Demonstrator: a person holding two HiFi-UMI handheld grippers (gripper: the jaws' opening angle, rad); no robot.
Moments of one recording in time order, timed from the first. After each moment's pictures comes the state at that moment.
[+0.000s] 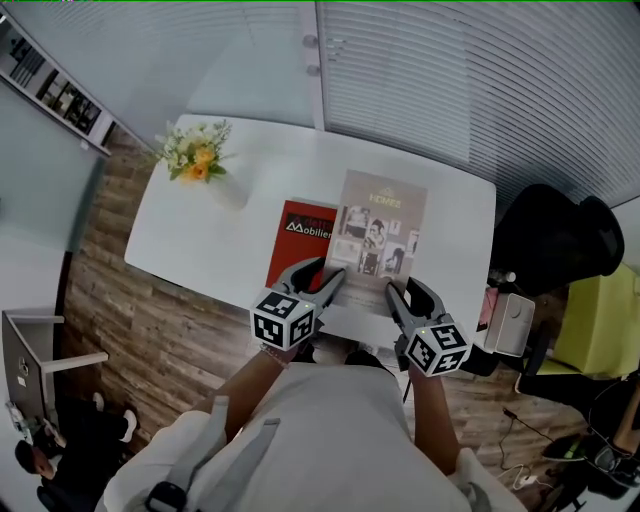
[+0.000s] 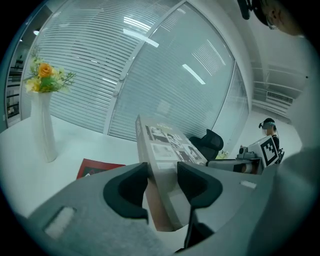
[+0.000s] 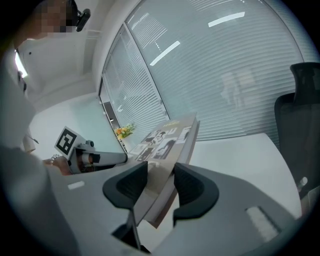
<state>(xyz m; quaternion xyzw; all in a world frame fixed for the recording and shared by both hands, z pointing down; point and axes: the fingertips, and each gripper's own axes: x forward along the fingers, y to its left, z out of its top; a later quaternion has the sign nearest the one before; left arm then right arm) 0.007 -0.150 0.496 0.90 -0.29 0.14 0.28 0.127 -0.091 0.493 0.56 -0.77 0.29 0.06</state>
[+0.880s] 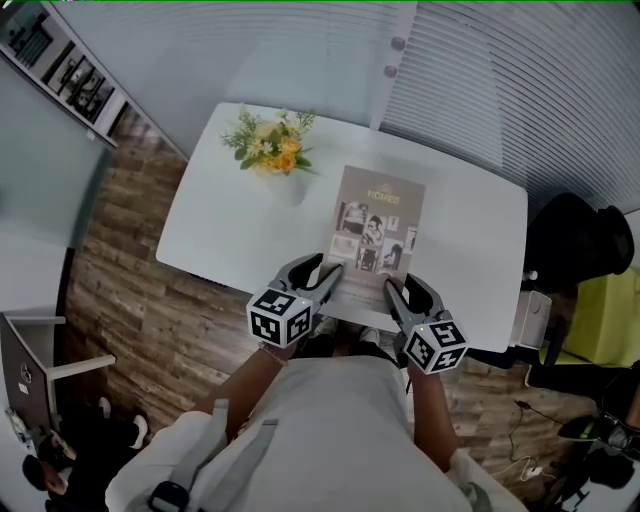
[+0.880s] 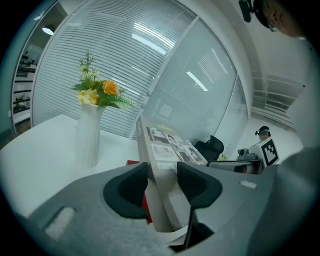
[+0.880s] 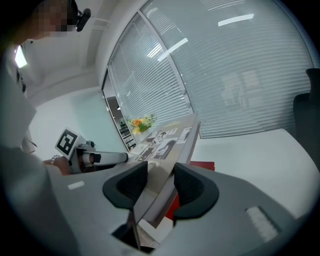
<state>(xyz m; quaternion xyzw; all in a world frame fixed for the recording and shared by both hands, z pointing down) -0.176 -0.188 0.499 0.90 -0.29 0.11 0.29 -0.055 -0.129 0.492 0.56 -0.77 0.28 0.07</state>
